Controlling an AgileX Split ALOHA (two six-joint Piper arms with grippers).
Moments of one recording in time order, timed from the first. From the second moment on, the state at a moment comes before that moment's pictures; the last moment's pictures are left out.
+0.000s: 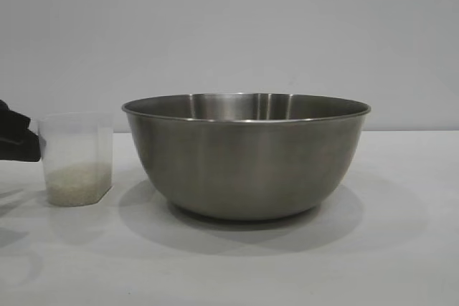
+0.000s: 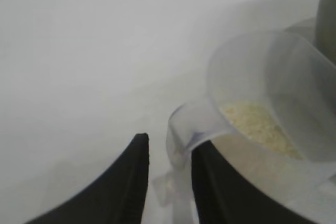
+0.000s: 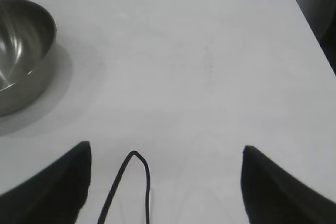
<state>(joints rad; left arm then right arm) -0.20 2.01 -0.40 0.18 -1.15 -0.04 0.01 0.02 -0.49 0.05 1.14 -0.05</state>
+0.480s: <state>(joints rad) -0.20 2.03 -0.45 0.25 -1.15 0.01 0.01 0.02 -0.49 0.05 1.14 -0.05</state>
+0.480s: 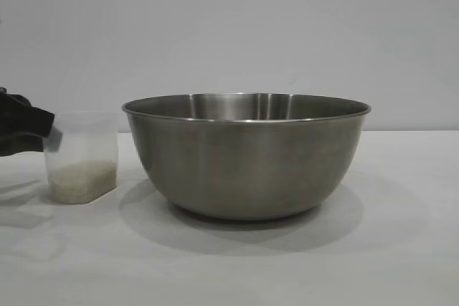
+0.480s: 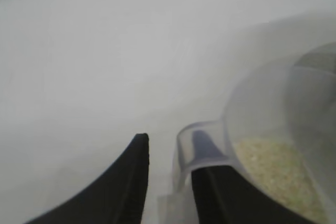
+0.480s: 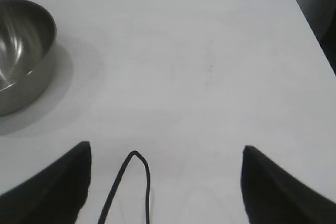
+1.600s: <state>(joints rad) -0.20 1.76 -0.81 0.71 -1.13 0.32 0.01 0.02 -0.49 0.05 1.14 -0.05</state>
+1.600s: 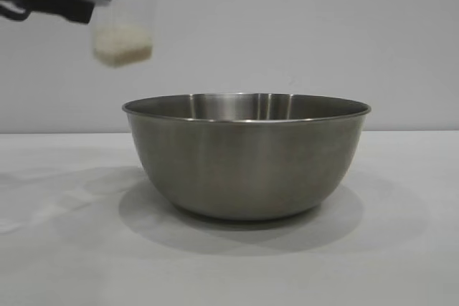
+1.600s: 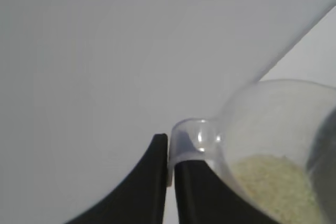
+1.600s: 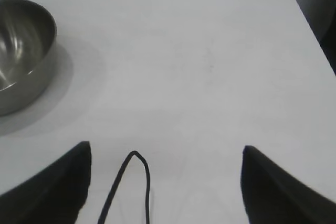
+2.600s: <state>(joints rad) -0.36 1.76 -0.97 1.04 -0.90 0.69 0.01 0.02 -0.49 0.05 1.14 -0.05</state>
